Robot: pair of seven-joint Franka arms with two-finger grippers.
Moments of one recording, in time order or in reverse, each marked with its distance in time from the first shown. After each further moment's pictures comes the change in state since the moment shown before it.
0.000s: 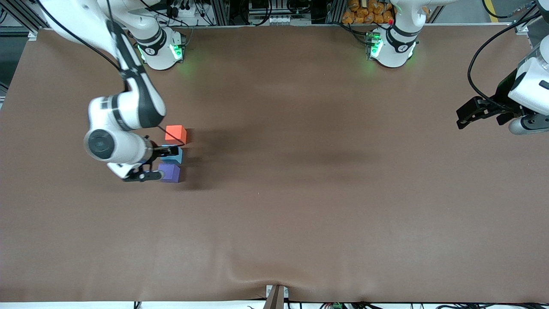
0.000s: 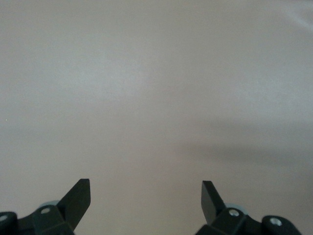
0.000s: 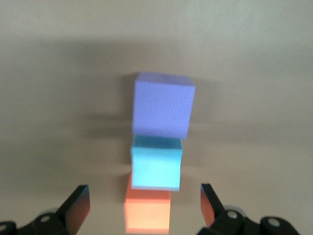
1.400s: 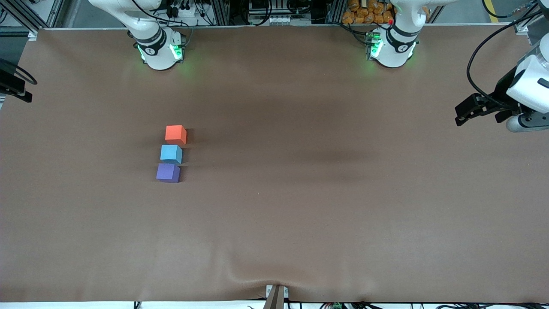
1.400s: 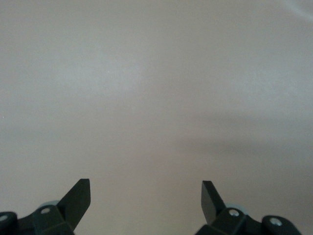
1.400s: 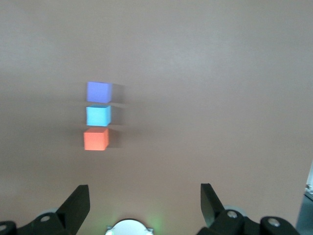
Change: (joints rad) left arm 0.002 -0.008 -0.002 0.001 -0.027 -0.039 0.020; right arm -0.282 -0.241 0.006 0.509 -0.129 -0.560 -0.279
